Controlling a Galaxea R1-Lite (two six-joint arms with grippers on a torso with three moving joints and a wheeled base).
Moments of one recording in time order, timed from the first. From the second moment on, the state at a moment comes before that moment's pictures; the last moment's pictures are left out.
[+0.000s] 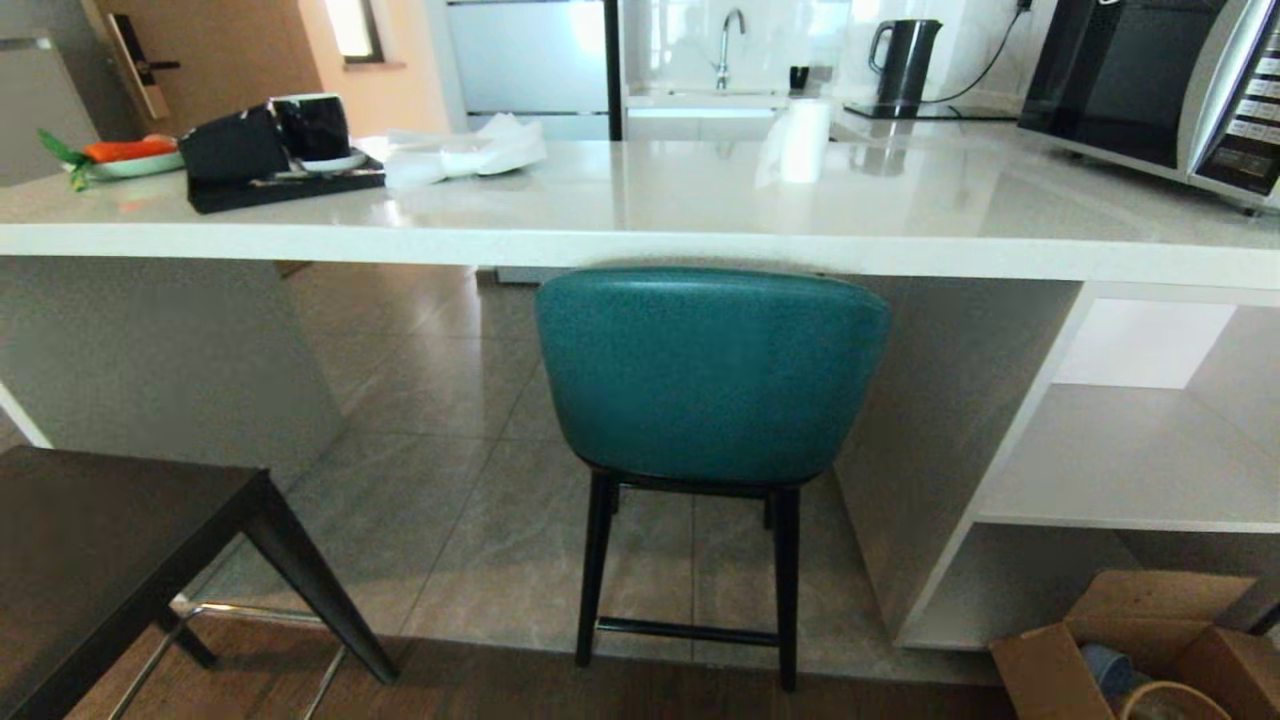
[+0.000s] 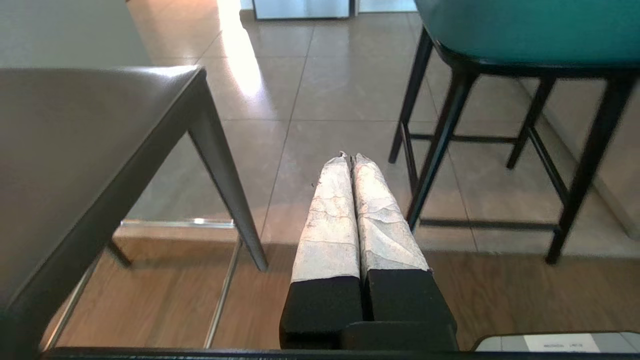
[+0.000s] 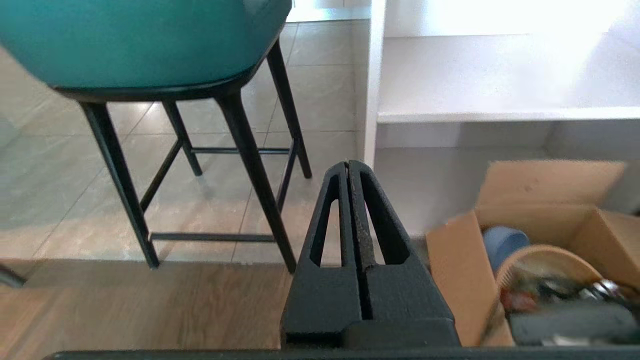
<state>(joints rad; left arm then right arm) 0.00 0.00 0.00 0.00 -0.04 0.06 0.00 0.00 0.00 0.00 -0.01 0.04</state>
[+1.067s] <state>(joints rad) 0.00 0.00 0.00 0.00 -0.04 0.05 0.00 0.00 0.00 0.00 -0.01 0.04</state>
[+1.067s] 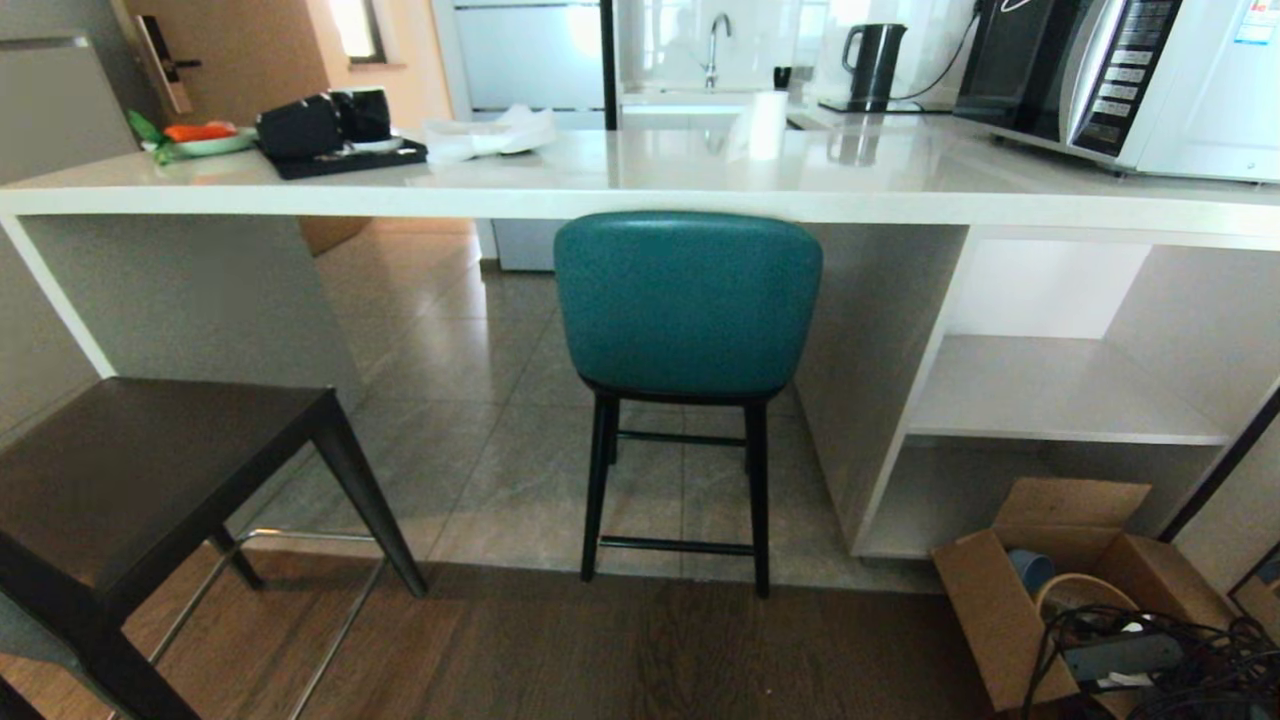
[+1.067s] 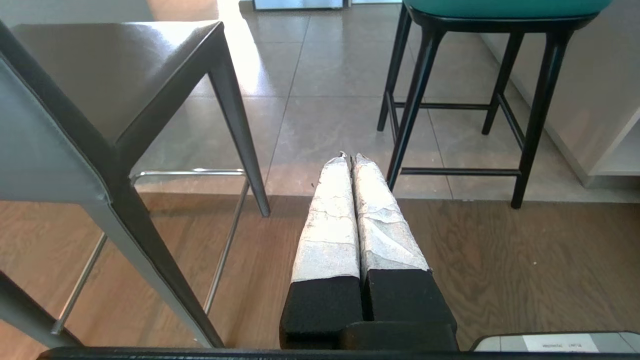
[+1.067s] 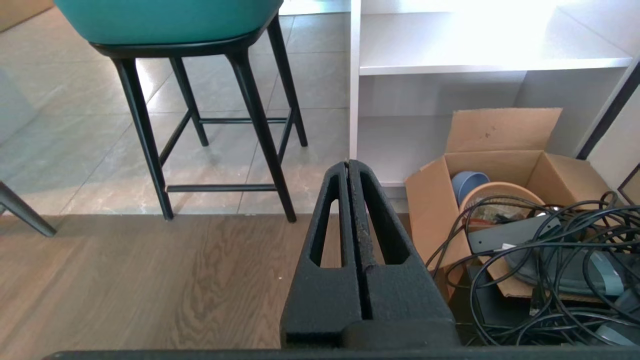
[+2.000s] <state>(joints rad) 0.00 0.00 0.00 0.00 -0.04 0.04 0.00 0.00 0.00 0.00 -0.01 0.04</state>
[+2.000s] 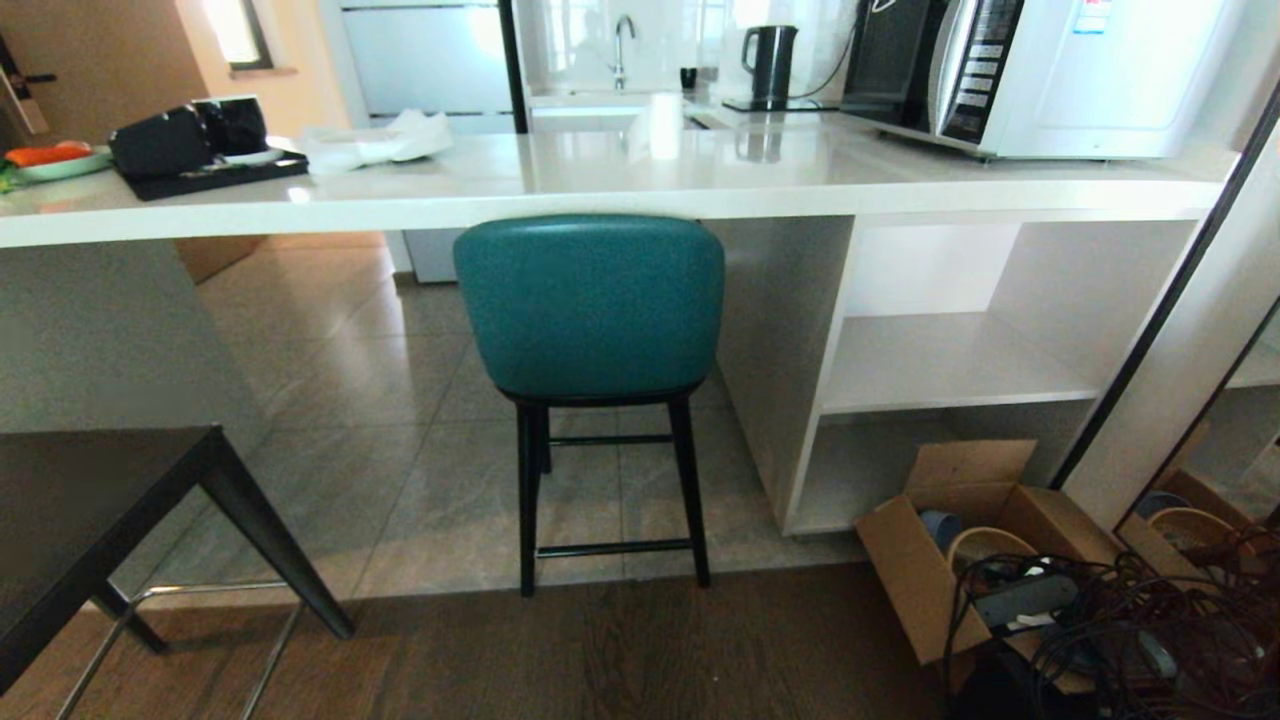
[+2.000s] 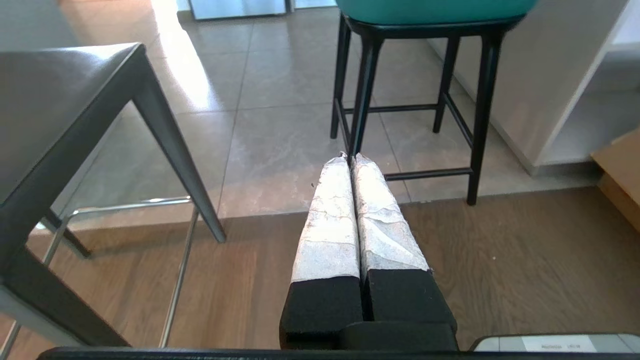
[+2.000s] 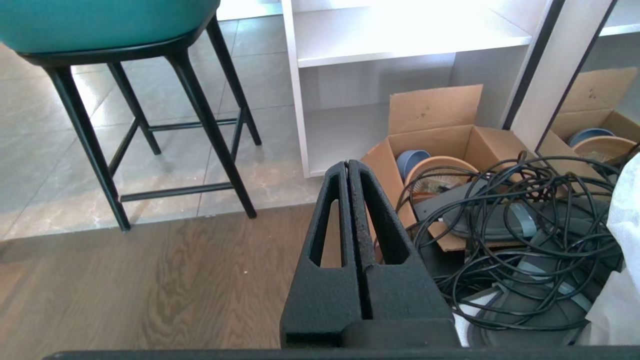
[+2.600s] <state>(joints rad) 0.00 0.00 0.00 0.00 -0.03 0.02 0.00 0.00 0.00 0.00 -0.01 0.04</state>
